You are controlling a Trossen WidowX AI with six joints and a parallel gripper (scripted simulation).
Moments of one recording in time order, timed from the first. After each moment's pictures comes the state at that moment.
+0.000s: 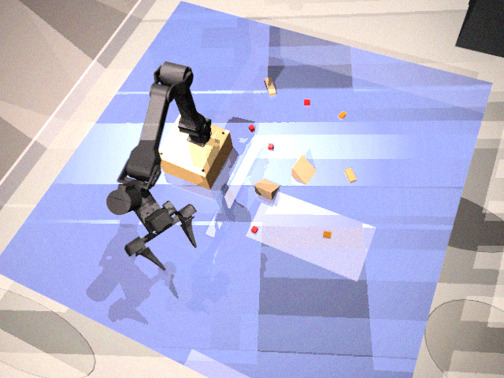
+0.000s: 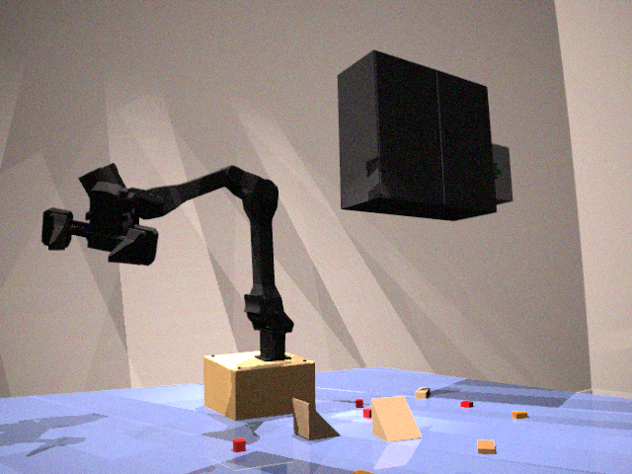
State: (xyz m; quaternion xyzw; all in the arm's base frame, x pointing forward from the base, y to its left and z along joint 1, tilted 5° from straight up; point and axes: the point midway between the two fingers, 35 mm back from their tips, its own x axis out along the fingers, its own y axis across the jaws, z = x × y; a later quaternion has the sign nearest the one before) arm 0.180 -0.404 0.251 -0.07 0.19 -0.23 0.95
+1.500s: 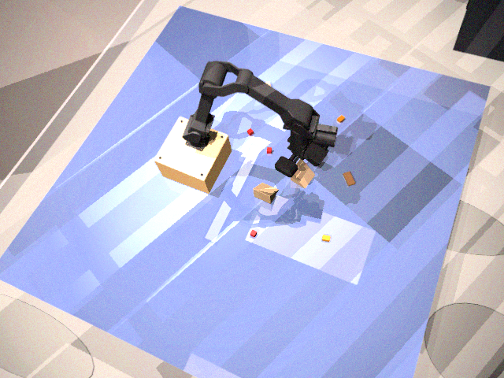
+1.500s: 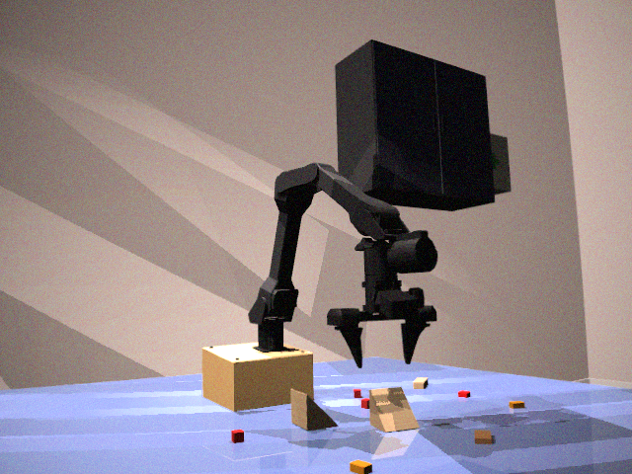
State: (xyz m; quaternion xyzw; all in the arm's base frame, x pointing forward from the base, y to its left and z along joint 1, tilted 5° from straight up) arm 0.343 0.055 0.064 0.06 0.66 -0.07 0.74
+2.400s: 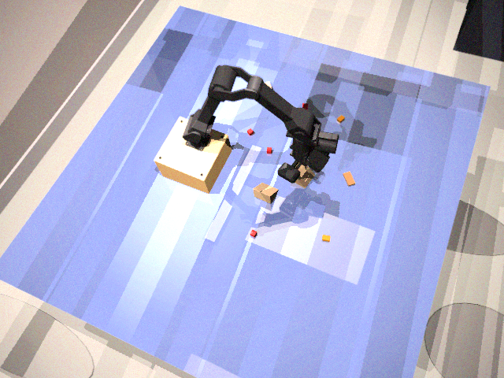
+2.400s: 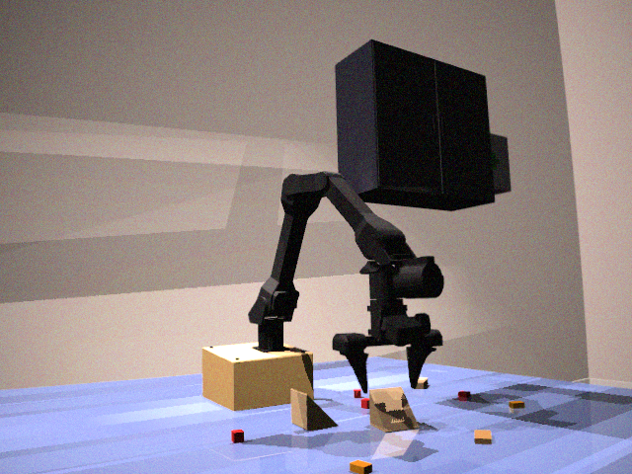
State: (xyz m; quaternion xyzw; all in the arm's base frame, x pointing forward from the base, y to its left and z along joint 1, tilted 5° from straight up) arm 0.354 0.060 0.022 0.06 0.66 -0.07 0.74
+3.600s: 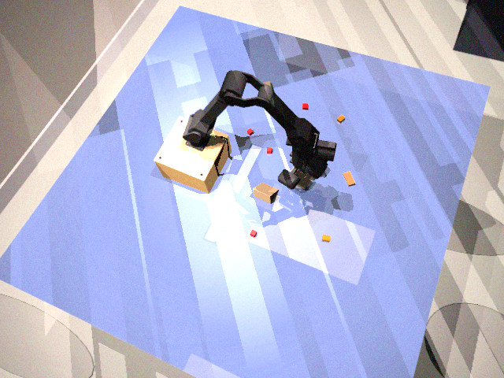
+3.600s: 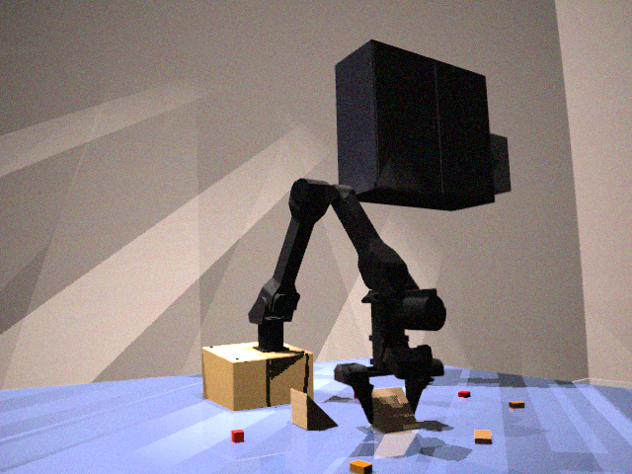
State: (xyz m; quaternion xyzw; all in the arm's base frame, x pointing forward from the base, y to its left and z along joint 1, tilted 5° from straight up) arm 0.356 0.063 -0.030 0.06 0.66 -0.07 0.74
